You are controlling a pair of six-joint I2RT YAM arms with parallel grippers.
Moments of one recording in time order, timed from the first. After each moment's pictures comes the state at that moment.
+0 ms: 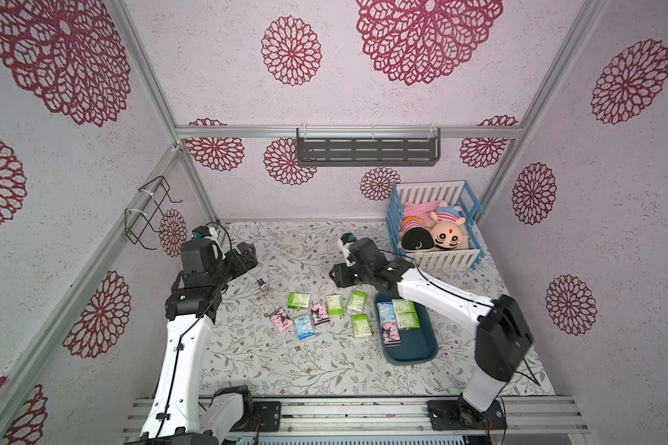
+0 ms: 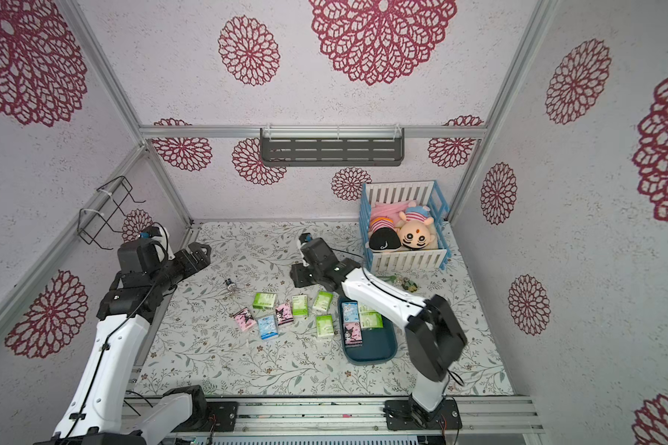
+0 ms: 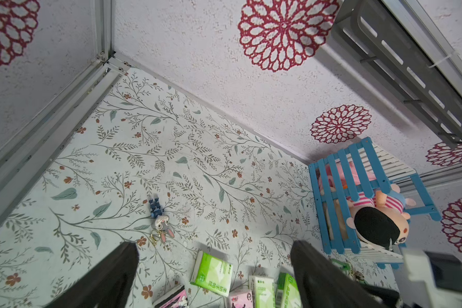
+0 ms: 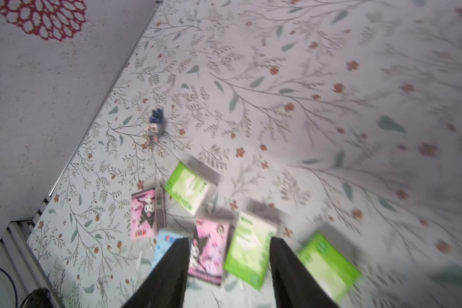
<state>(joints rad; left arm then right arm) 0.13 1.04 1.08 -0.55 0.19 -0.46 0.76 1.85 1.51 -0.39 -0.08 0.40</state>
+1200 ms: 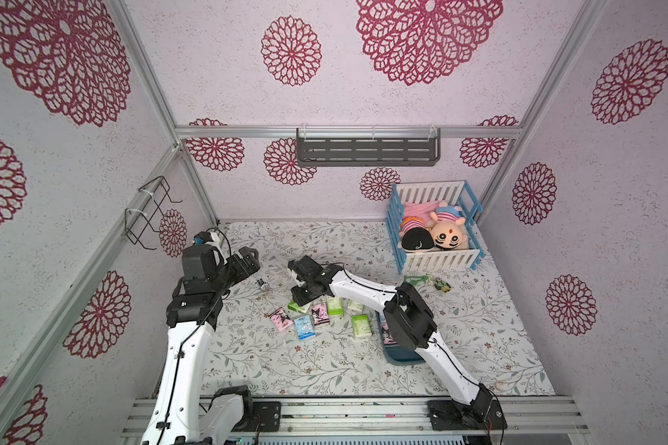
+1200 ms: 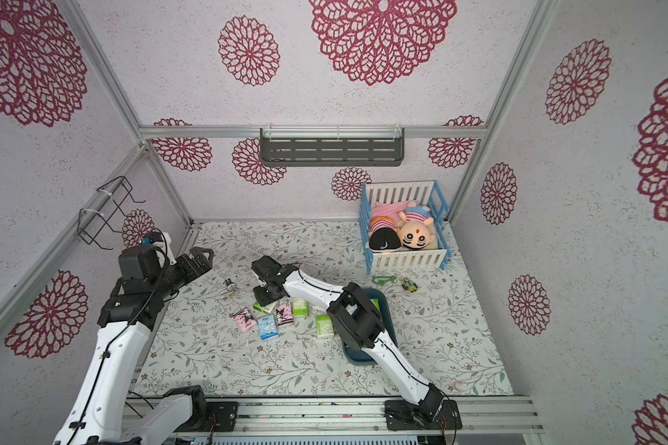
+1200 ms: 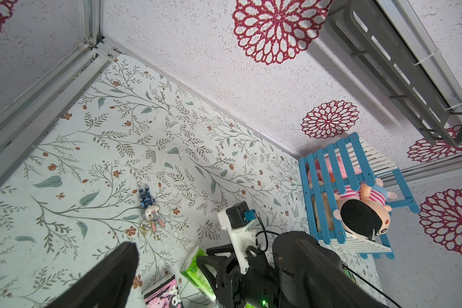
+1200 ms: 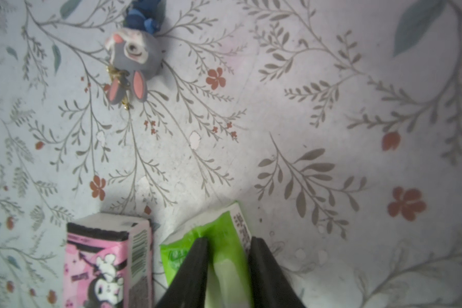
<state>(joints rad) 0.12 1.01 1.04 -0.54 0.22 -0.50 0.89 2.45 2.09 -0.64 -0.13 0.29</state>
